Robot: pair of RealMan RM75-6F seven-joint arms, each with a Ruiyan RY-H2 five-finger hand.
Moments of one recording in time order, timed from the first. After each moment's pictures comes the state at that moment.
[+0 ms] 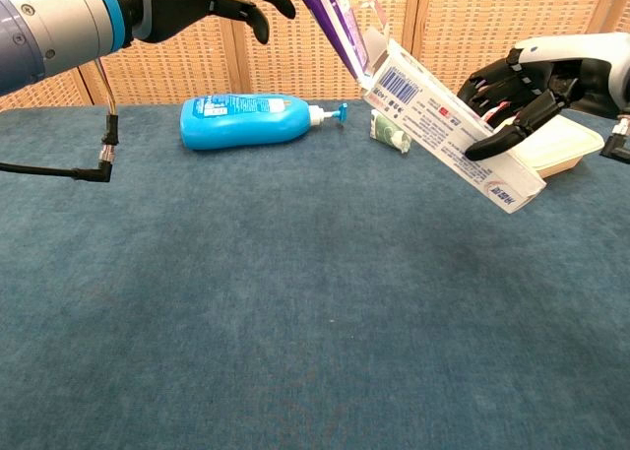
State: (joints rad) left arm -0.82 -1.49 -0.43 -1.79 1.04 1.02 -0.37; right arm 0.70 -1.23 0.29 -1.68 -1.05 0.76 0.30
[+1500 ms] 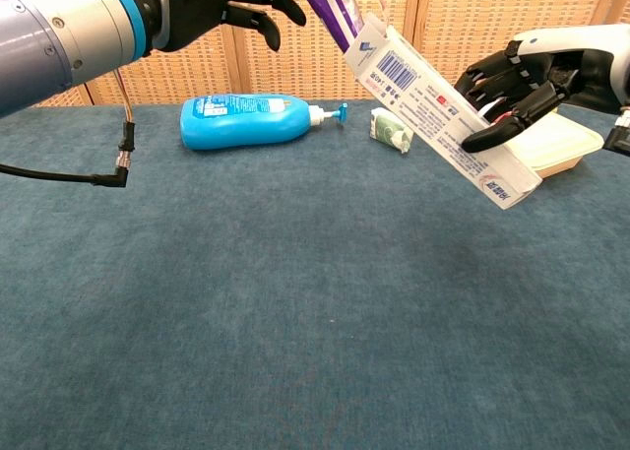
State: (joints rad) left arm -0.83 -1.54 -0.45 -1.74 1.04 1.01 -0.36; right arm 0.70 -1.21 0.30 -1.69 -1.08 0.75 0.36
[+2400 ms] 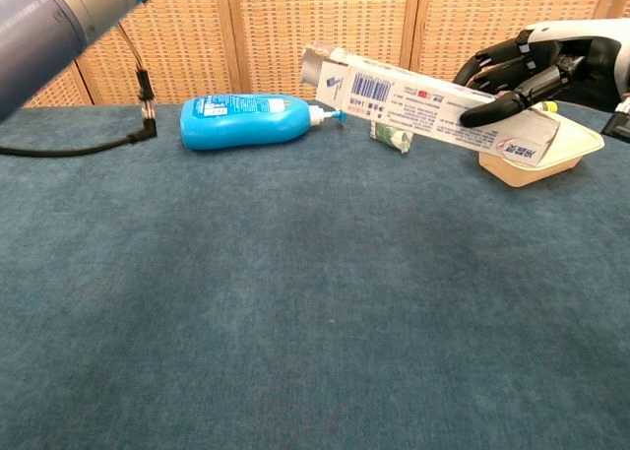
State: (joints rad) left arm -0.84 -1.64 -0.49 -1.70 1.19 1.24 -0.22; right arm 0.67 -1.24 0.34 -1.65 -1.10 0.75 0.54
